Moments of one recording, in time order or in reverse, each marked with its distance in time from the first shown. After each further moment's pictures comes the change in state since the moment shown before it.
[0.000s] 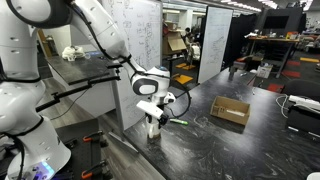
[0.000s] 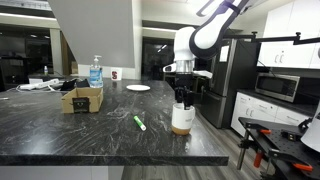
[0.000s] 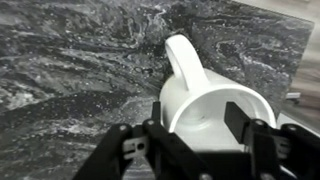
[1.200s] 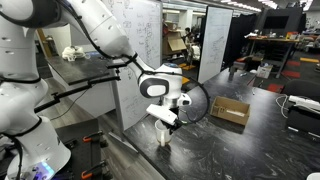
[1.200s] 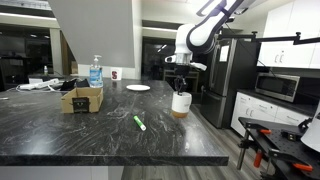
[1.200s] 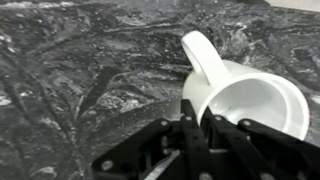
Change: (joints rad) arm -0.114 -0.013 -0.065 0.087 -0.101 0.007 0.000
